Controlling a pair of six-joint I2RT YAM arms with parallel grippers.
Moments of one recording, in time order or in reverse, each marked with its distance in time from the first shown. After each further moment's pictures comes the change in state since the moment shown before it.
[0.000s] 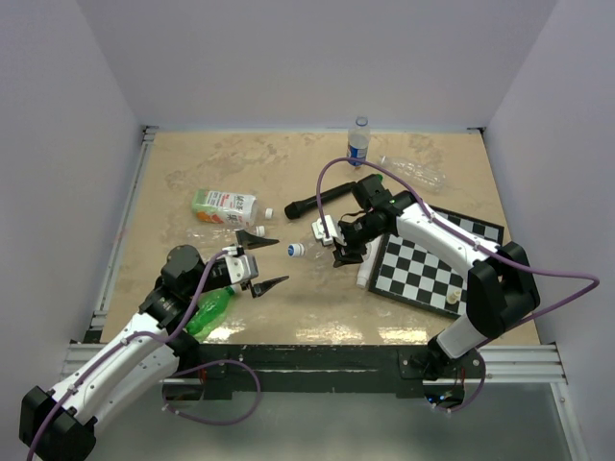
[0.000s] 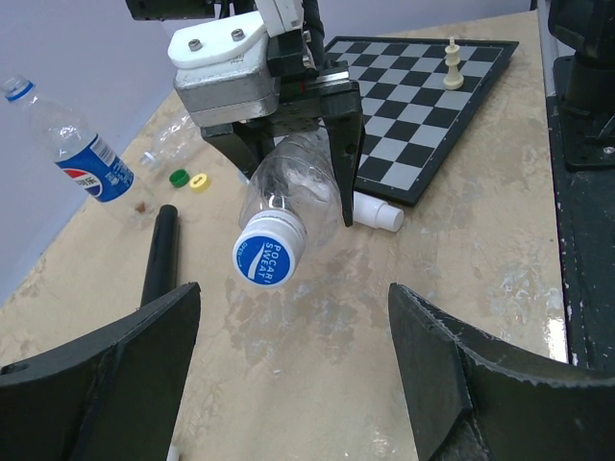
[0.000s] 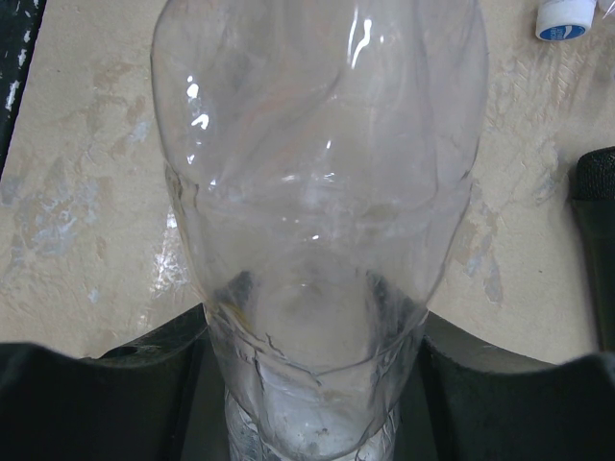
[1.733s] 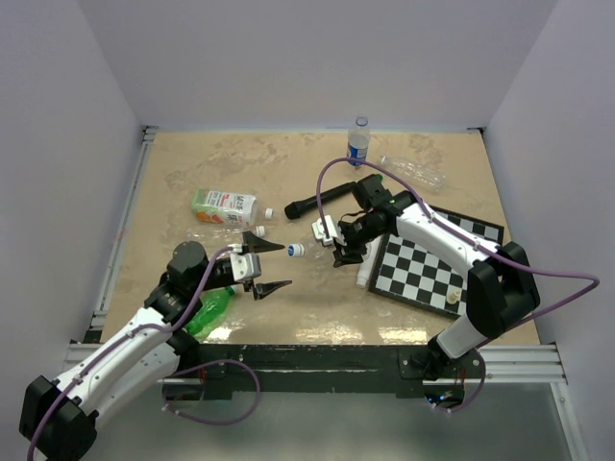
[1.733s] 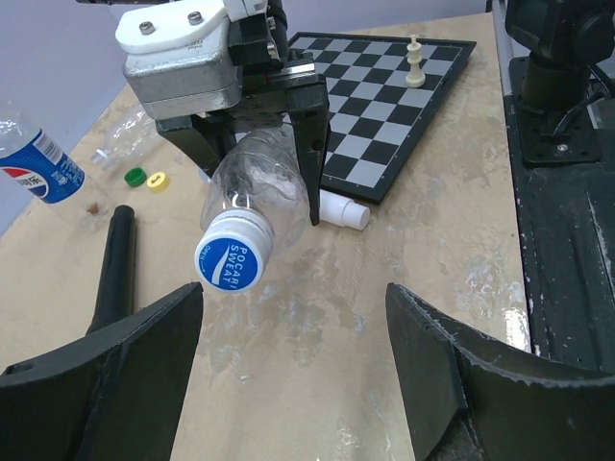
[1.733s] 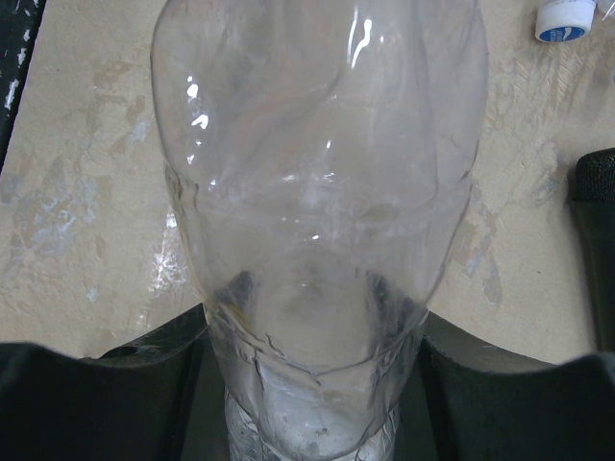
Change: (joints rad) left arm 0.000 0.064 0.000 0.026 0.071 -0.034; right arm 0.000 0.000 0.000 0.000 -0.001 -0.005
